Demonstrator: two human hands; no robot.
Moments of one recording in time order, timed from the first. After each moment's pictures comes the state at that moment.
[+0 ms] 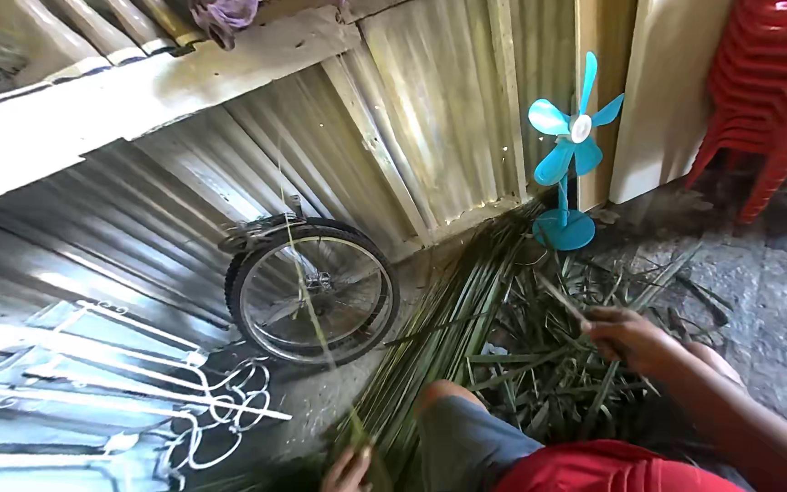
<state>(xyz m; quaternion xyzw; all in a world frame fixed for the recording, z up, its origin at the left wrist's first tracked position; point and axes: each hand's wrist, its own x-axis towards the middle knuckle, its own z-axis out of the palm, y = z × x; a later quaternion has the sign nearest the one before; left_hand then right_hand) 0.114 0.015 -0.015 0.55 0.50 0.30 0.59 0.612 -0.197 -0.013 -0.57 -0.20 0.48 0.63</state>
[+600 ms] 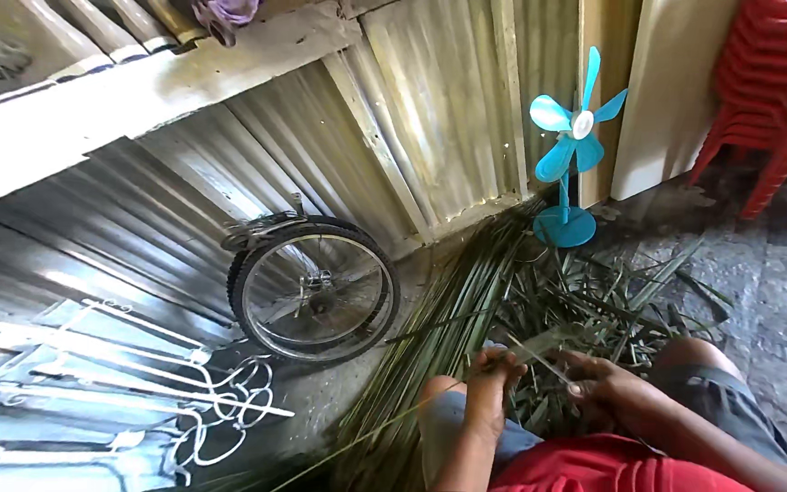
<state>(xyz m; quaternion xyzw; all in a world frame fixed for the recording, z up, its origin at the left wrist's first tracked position) 0.379 -0.055 -0.028 0.45 0.31 0.31 0.78 0.548 -0.219 -0.040 -0.46 -0.26 0.61 0.58</state>
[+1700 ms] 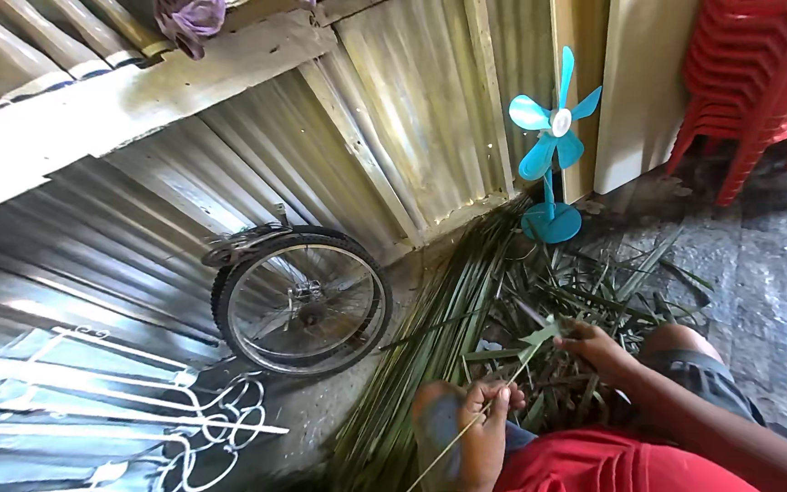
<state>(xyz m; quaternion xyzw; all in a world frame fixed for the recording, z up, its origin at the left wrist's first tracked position) 0.337 -0.090 -0.027 0.64 0.20 0.36 0.64 0.579 -0.188 -0.073 -0.62 -0.14 0.46 0.62</state>
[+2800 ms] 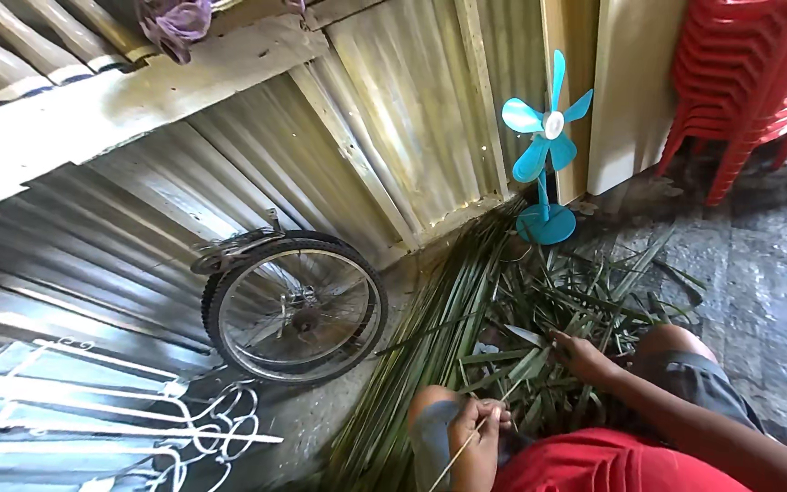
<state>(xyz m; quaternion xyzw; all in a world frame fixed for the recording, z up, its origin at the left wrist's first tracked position) 0.317 -0.080 -0.044 0.75 0.24 0.33 0.53 0.594 -0.174 -0.122 -0.79 -0.40 0.34 0.30</state>
